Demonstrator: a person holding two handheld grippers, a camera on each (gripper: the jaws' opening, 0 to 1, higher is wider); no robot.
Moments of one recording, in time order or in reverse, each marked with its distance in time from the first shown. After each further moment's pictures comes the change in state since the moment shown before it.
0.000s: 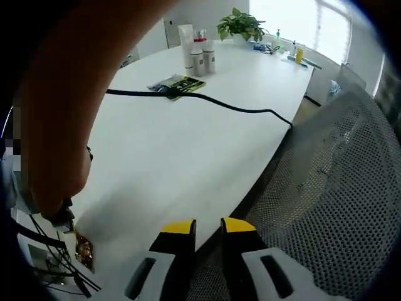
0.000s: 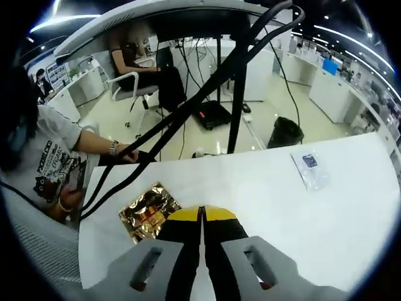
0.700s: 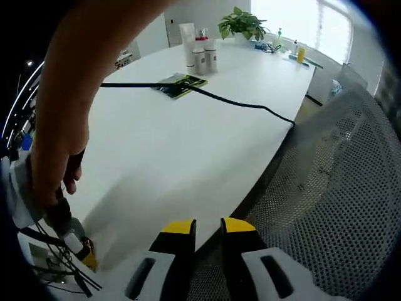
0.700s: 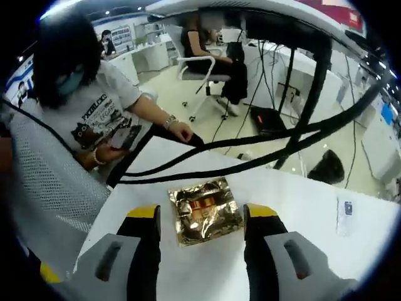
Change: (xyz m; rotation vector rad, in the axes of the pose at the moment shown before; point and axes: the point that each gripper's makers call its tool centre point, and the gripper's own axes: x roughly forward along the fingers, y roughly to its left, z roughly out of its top) left arm 0.000 0.002 -0.002 -0.004 0.008 0.009; right arm -0.003 0.058 -0.011 -0.442 0.043 0.310
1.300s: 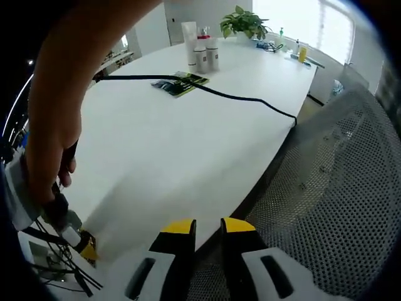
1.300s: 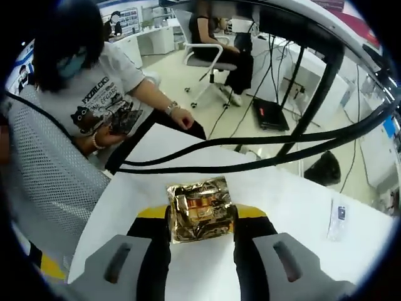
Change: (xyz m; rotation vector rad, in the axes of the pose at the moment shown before) left arm 0.000 0.001 -0.001 -0.008 0.008 0.007; right arm -0.006 0.005 -0.009 0.000 0.077 0.011
